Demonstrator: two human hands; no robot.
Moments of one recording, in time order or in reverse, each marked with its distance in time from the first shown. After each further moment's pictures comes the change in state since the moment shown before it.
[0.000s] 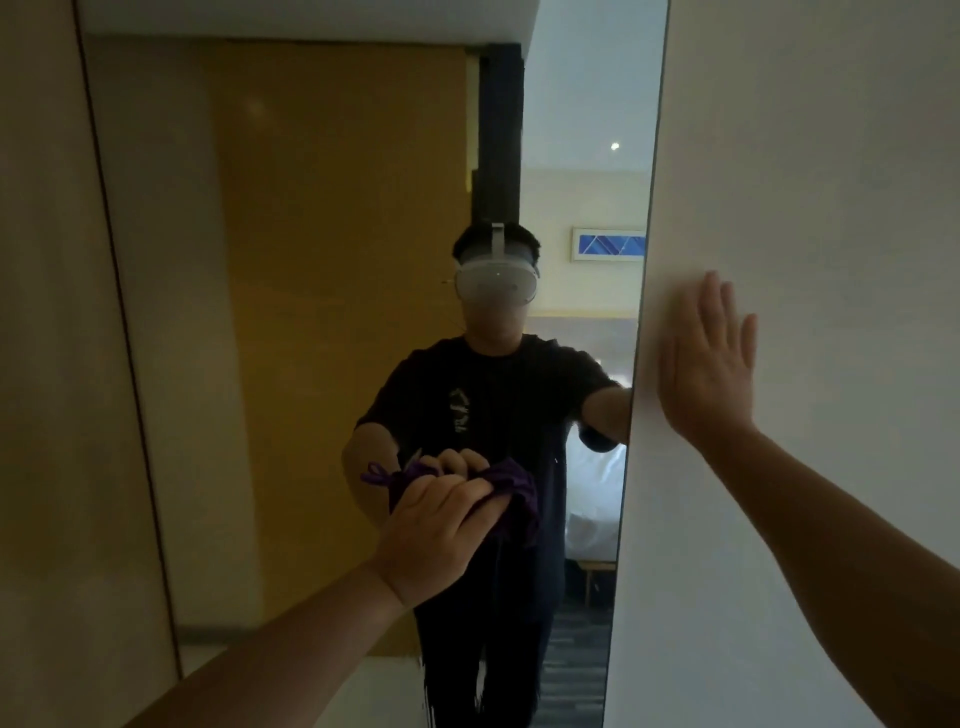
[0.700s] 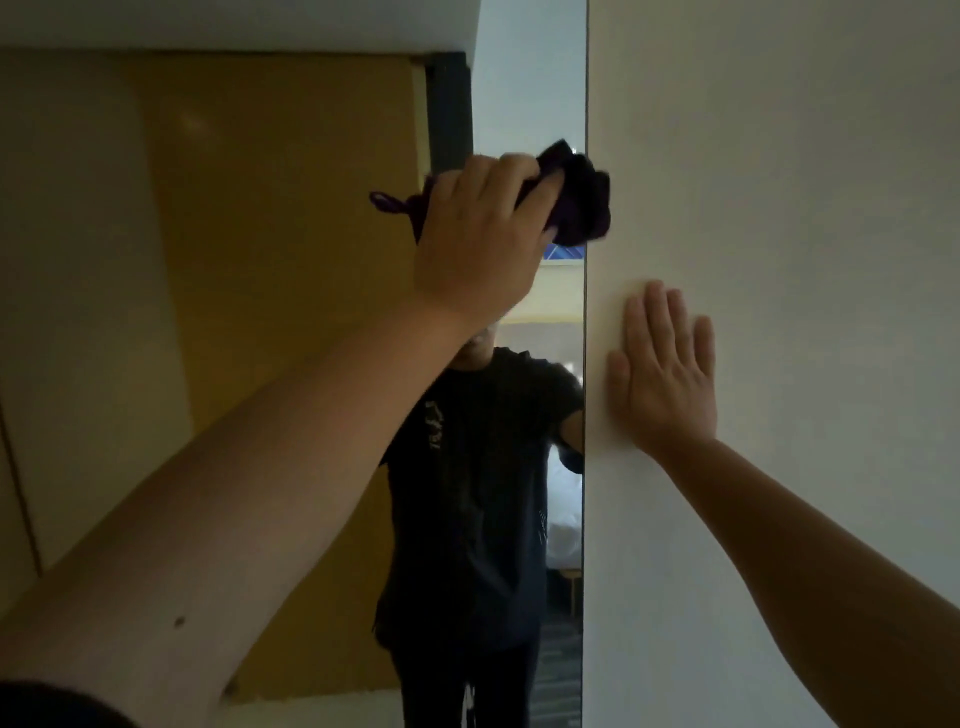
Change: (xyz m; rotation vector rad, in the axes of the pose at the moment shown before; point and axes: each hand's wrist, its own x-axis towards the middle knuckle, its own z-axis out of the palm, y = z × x) left_hand 0.292 -0.061 -0.001 0.127 0.198 -0.038; right_hand 0.001 0.027 0.025 -0.137 0.026 -0.041
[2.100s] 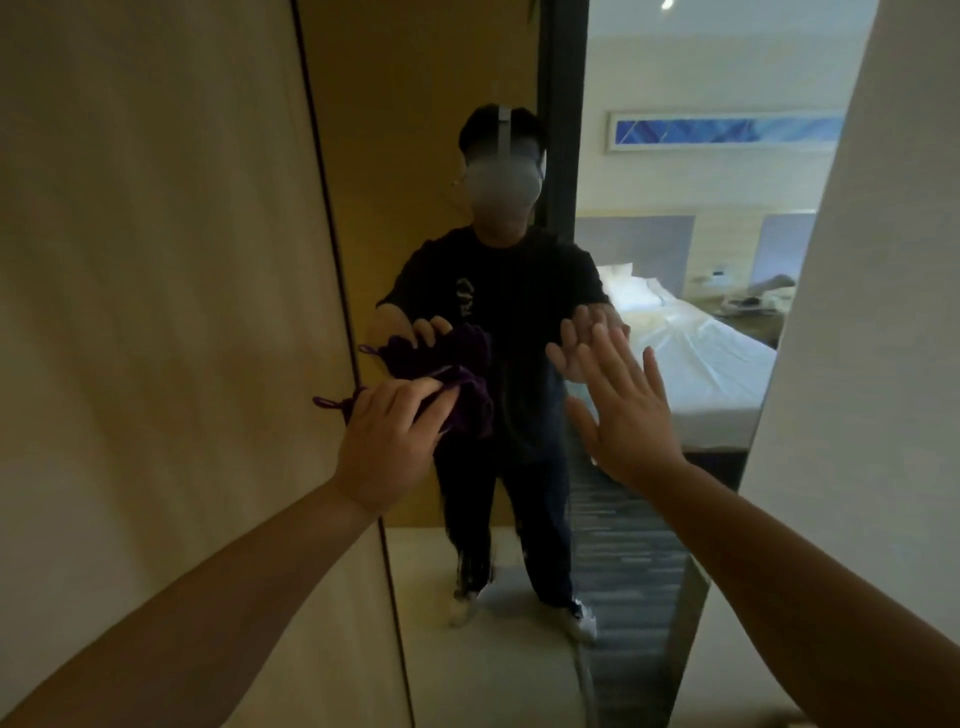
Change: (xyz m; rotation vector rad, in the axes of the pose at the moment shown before) left_hand -0.397 -0.110 -0.225 -0.112 -0.306 -0.141; right_hand -0.179 -0.278 -0.018 0.285 -0.360 -0.192
